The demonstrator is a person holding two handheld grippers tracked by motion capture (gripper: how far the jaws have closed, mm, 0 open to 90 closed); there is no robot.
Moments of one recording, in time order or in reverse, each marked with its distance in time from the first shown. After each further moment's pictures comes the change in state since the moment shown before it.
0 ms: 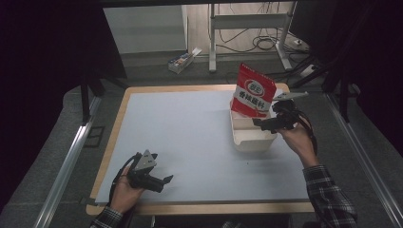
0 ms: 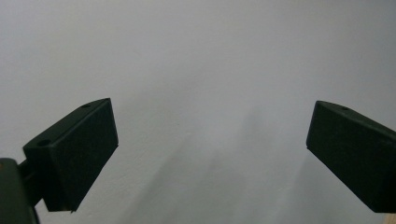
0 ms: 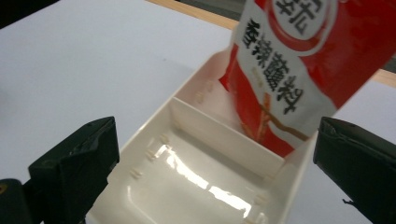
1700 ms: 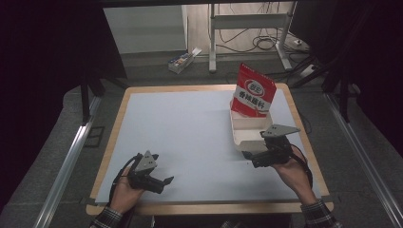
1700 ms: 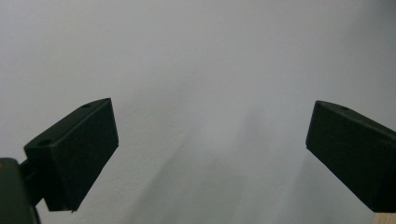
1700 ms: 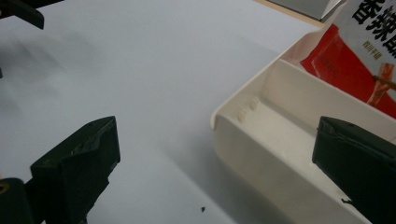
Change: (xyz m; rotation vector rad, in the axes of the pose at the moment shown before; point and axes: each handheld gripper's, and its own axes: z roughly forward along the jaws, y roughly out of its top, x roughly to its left) left arm -0.003 0.000 0.000 -0.004 -0.018 0.015; right arm 0.079 -0.057 -0.026 -0.030 0.103 -0.136
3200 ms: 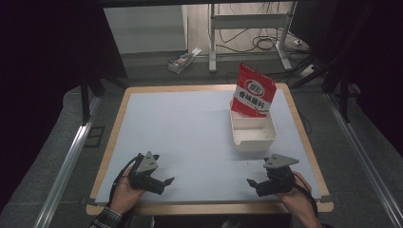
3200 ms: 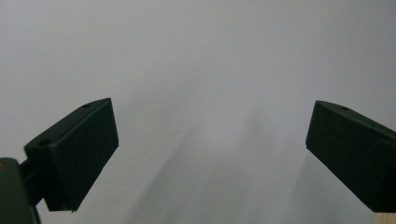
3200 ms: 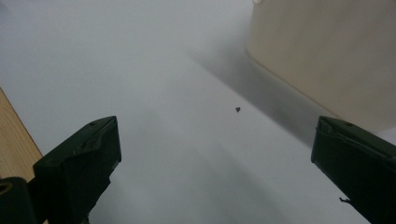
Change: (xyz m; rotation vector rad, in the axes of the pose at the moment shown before) left arm -0.002 0.000 0.002 0.008 0.001 0.024; right arm 0.027 -0.078 0.000 0.104 -0.022 -0.043
